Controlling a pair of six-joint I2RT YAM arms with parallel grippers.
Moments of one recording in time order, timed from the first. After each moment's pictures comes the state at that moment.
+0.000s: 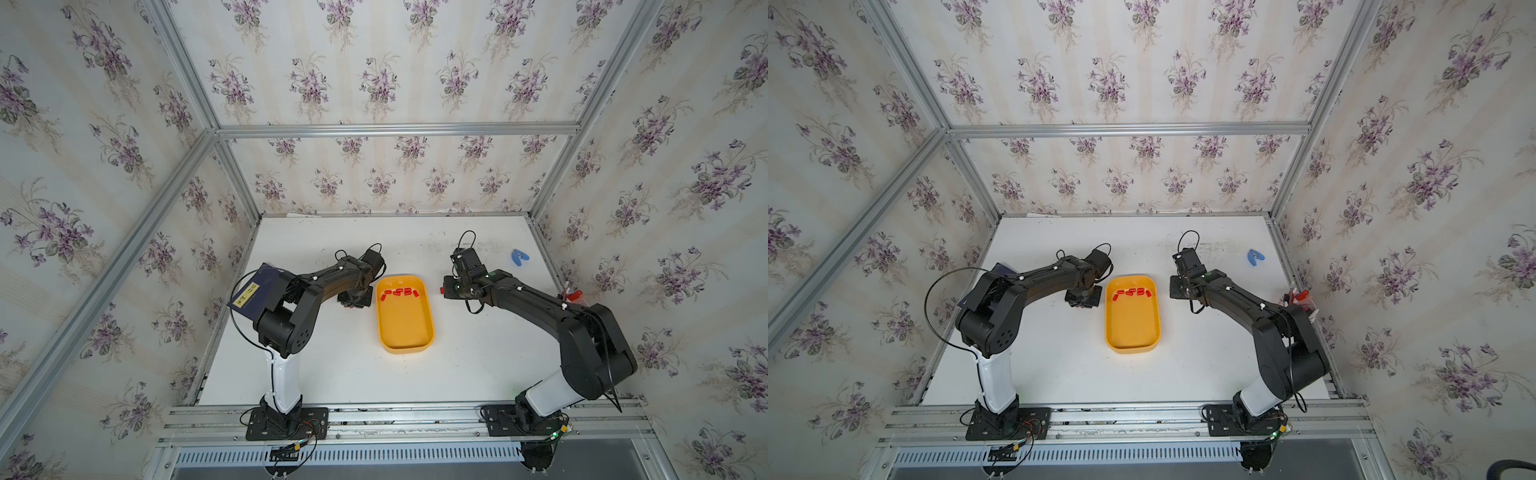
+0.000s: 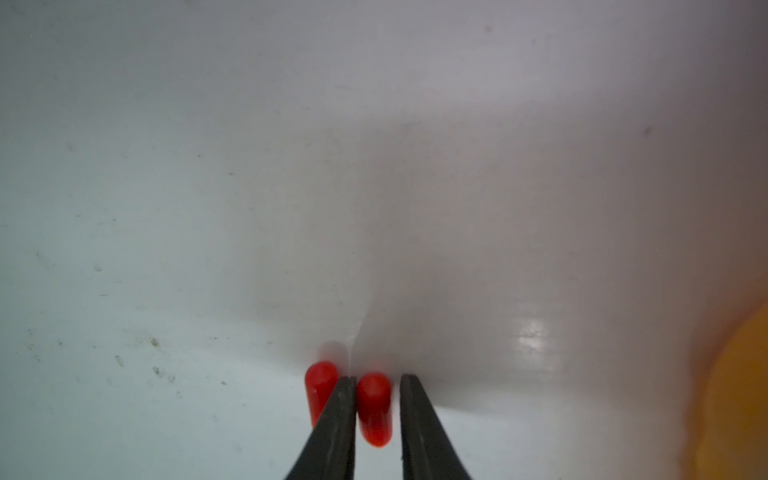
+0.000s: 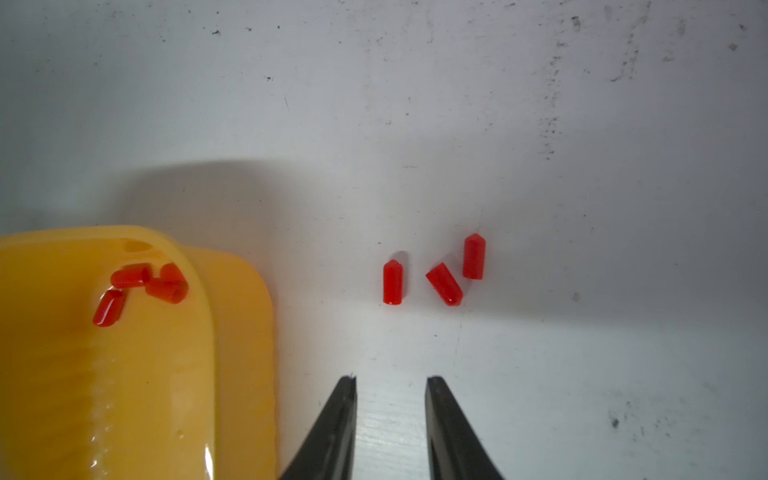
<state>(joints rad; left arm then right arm) -0.51 1.96 1.30 -0.82 -0.27 -0.41 0.47 1.58 0.98 -0.43 0.08 0.42</state>
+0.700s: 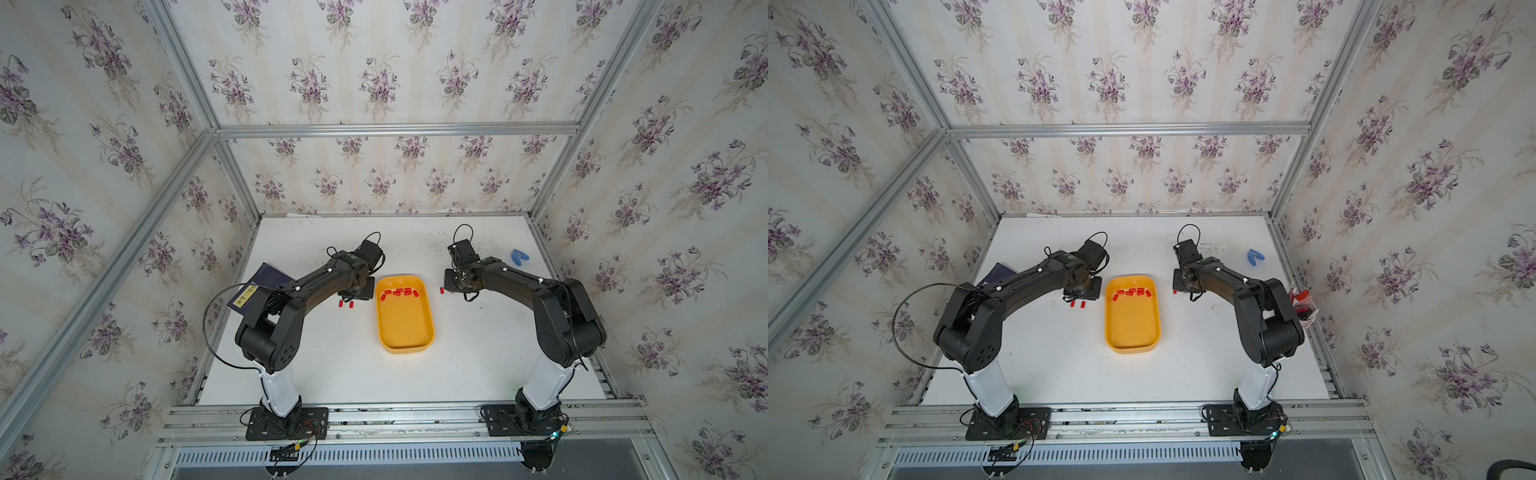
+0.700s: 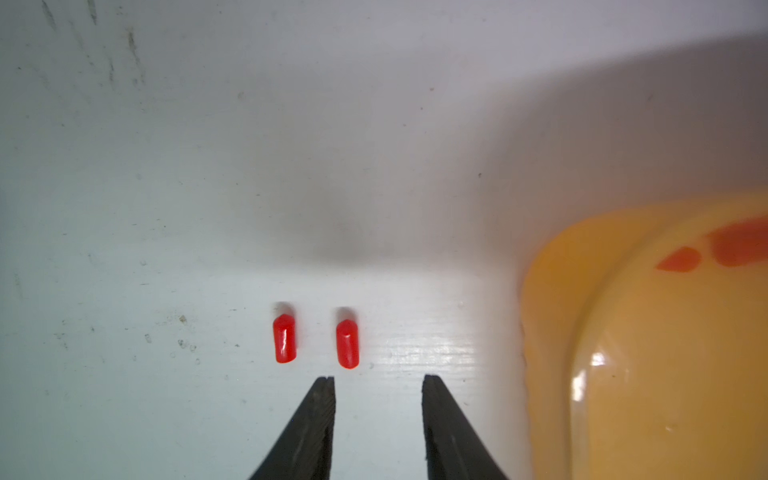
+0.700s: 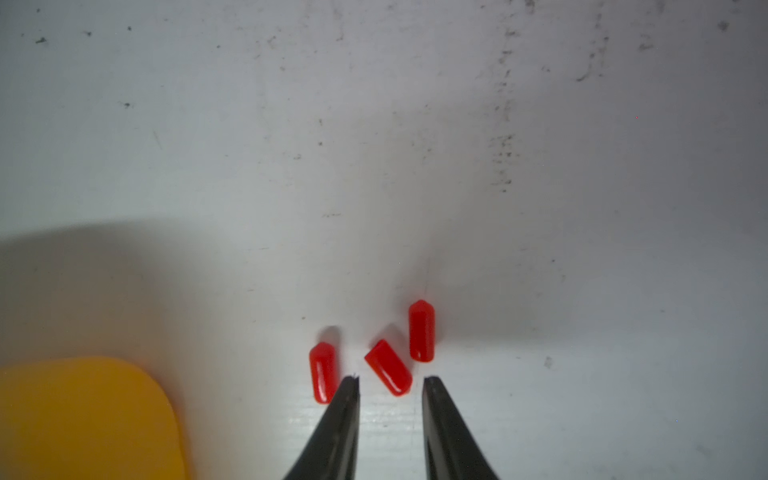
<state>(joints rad) -0.52 1.81 1.32 -0.82 -0.20 -0.43 0.39 1.80 1.14 -0.48 0.11 0.44</state>
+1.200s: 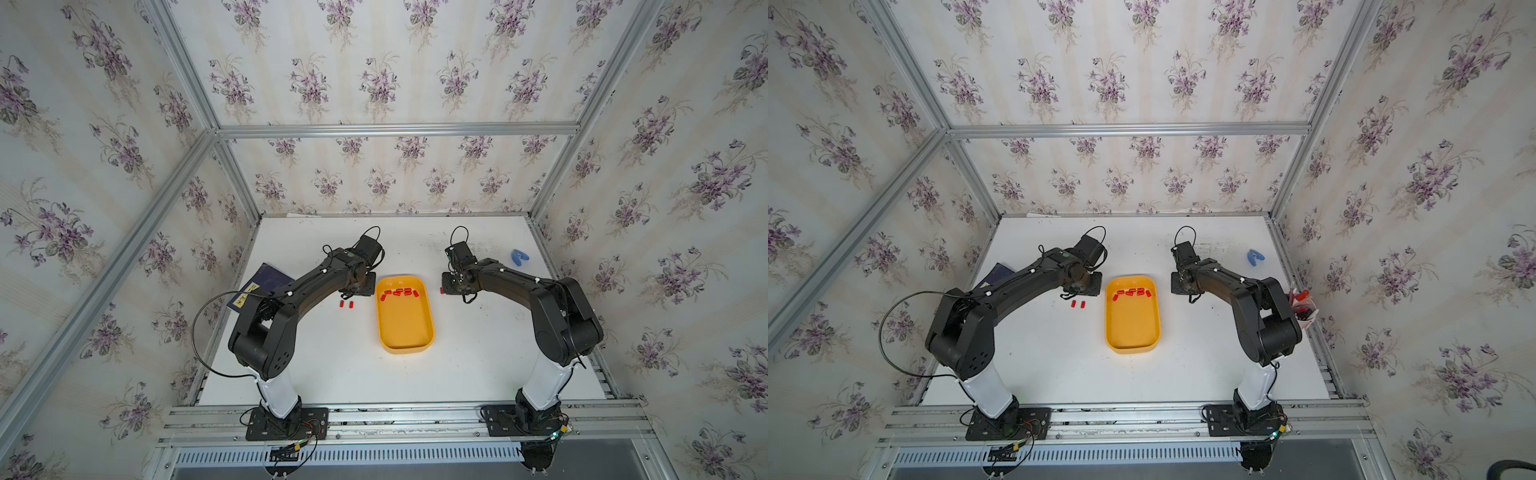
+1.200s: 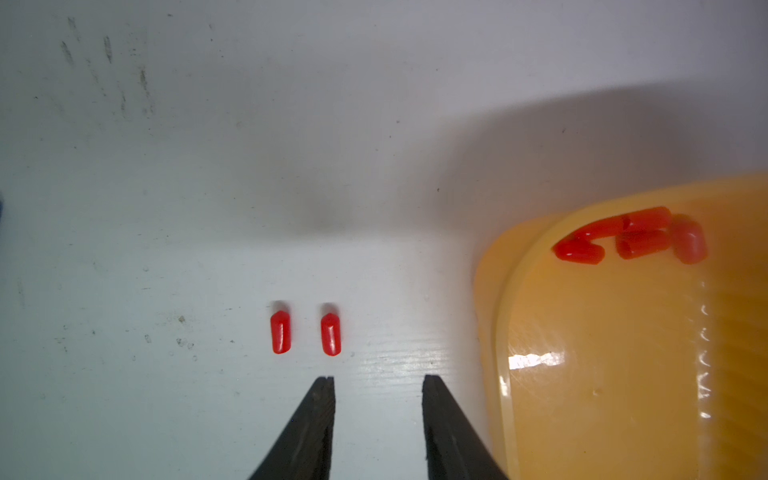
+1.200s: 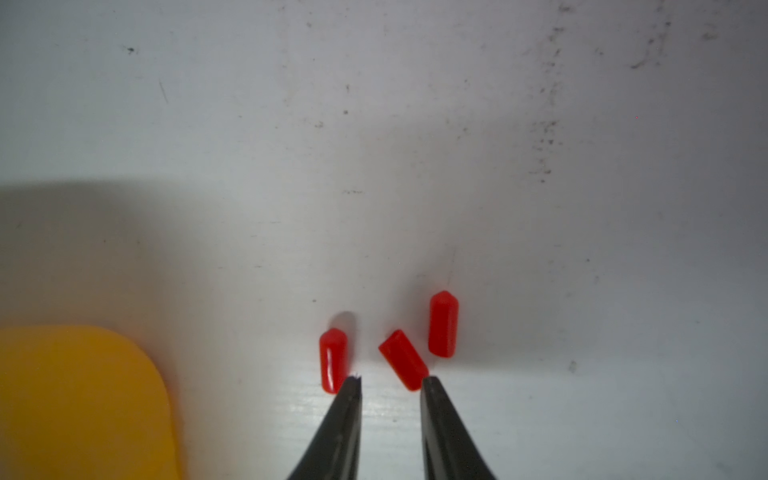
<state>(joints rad) -0.52 1.76 1.34 -0.83 -0.17 -0.43 0.42 1.81 1.13 -0.48 0.10 0.36</state>
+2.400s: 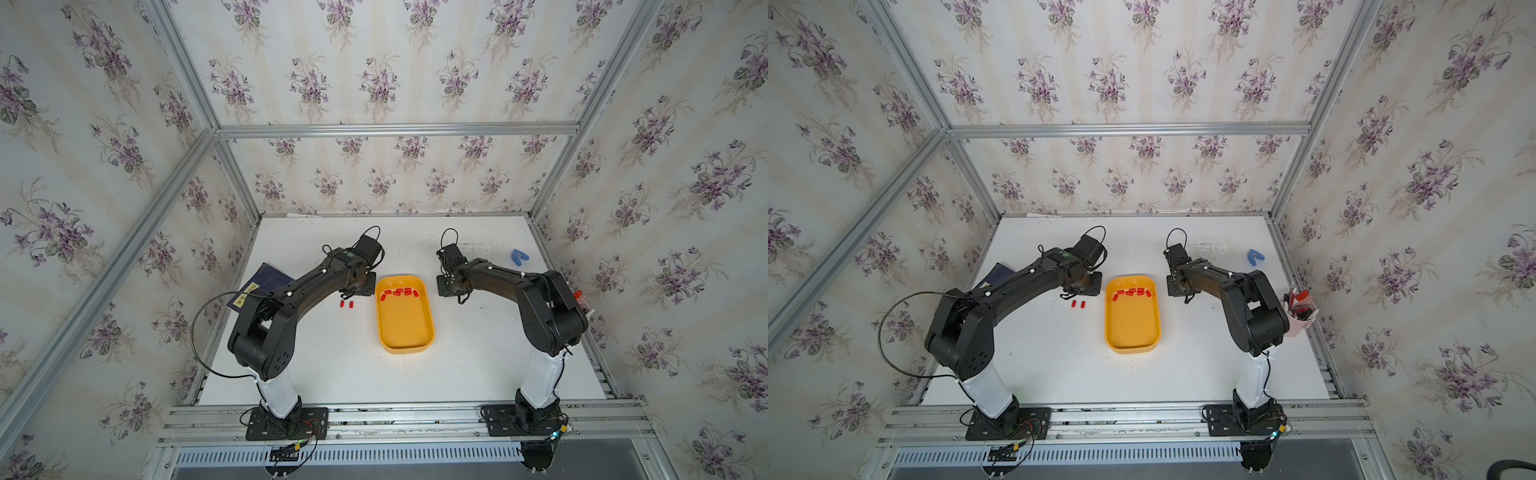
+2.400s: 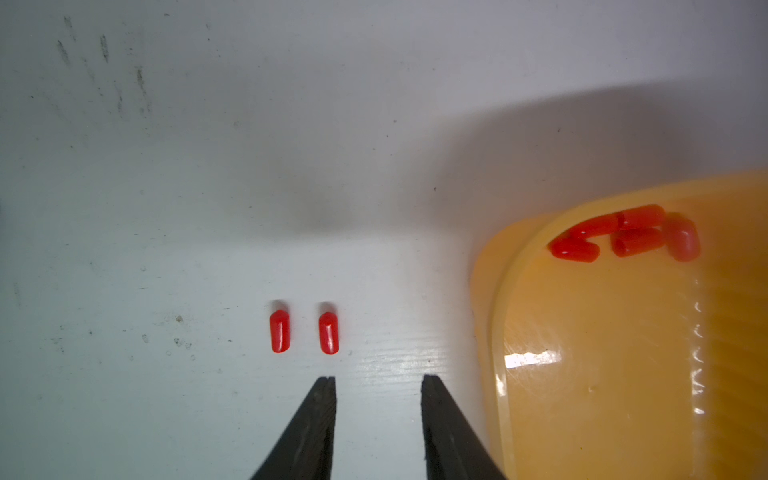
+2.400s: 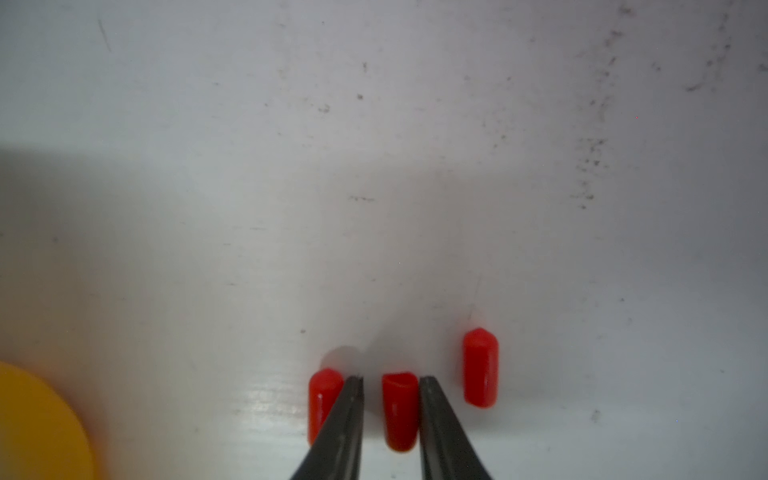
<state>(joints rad) -0.52 1.76 1.34 -0.83 -0.16 -0.43 0.45 1.91 1.17 -0.48 0.17 0.30</state>
